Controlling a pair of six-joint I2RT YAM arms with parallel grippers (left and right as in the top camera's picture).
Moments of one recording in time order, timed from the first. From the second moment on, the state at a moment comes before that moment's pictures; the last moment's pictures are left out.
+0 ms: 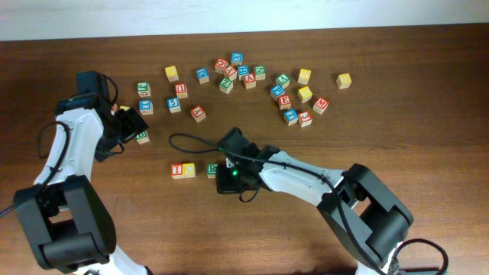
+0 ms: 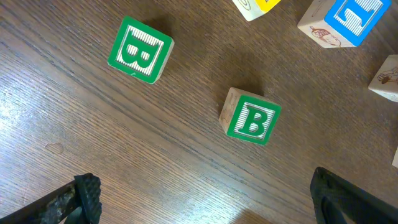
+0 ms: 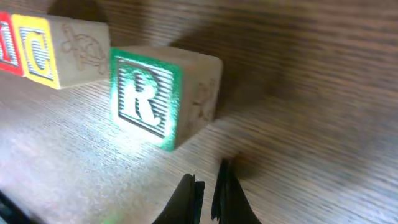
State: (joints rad) left arm 0.19 1.84 1.38 -0.91 -0.02 -0.45; right arm 0.78 1.95 1.15 -0.37 -0.33 0.70
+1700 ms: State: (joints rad) left arm 0.19 1.84 1.38 -0.91 -0.02 -0.45; right arm 0.77 1.96 1.14 -0.32 -0.29 0.63
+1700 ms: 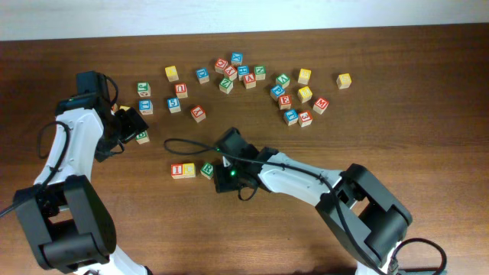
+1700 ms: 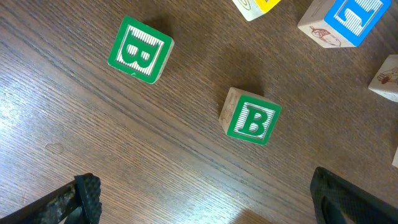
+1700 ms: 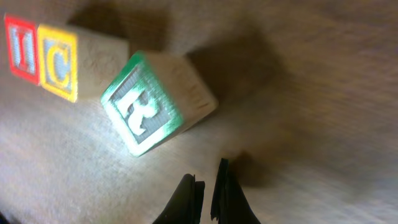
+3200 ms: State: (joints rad) left arm 0.19 1.84 1.38 -0.91 -0.02 -0.45; right arm 0.76 1.97 1.13 -0.16 -0.26 0.67
